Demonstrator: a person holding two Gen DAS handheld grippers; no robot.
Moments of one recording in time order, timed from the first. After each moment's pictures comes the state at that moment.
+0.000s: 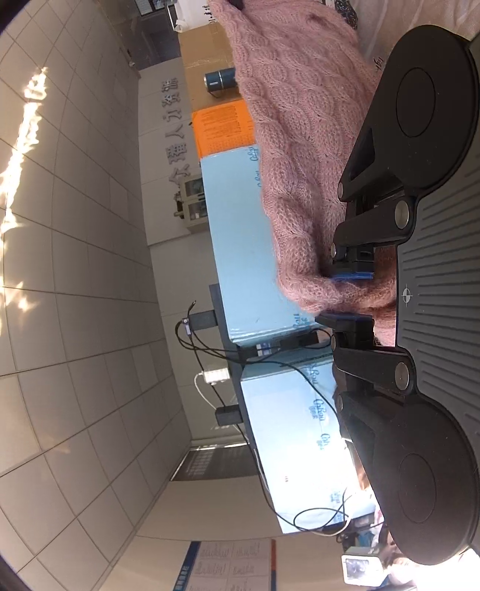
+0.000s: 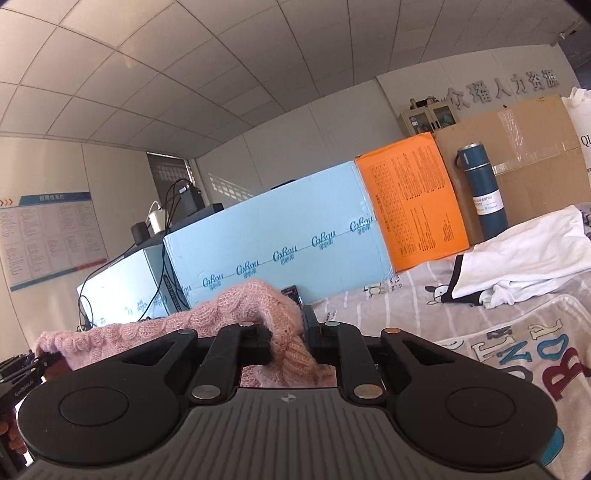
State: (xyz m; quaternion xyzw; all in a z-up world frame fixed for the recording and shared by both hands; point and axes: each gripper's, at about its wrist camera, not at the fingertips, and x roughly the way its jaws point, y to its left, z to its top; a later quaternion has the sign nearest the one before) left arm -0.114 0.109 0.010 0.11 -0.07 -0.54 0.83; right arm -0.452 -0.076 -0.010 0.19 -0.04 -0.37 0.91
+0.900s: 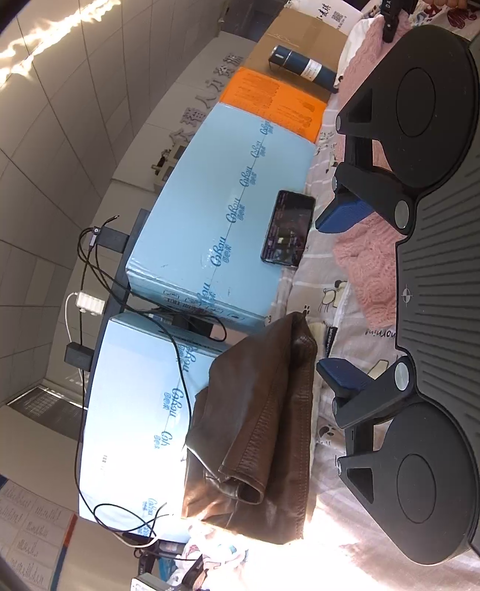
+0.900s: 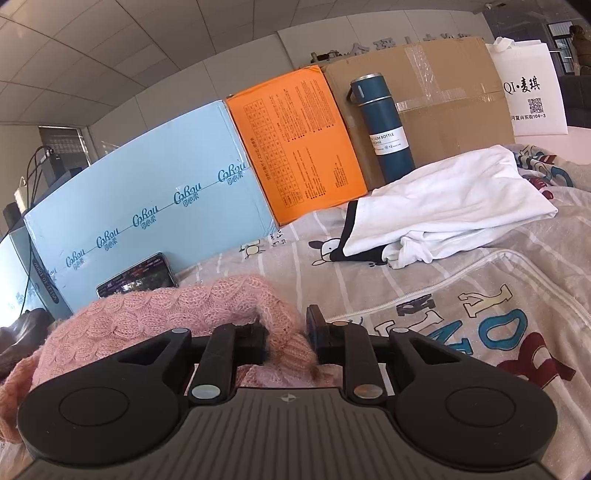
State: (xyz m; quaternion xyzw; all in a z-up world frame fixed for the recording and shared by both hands) left arm -0.012 0.085 -0.006 -0.06 0.21 -0.53 0.82; right arm -0.435 -0.179 -0.059 0.26 0.05 -0.49 0.83
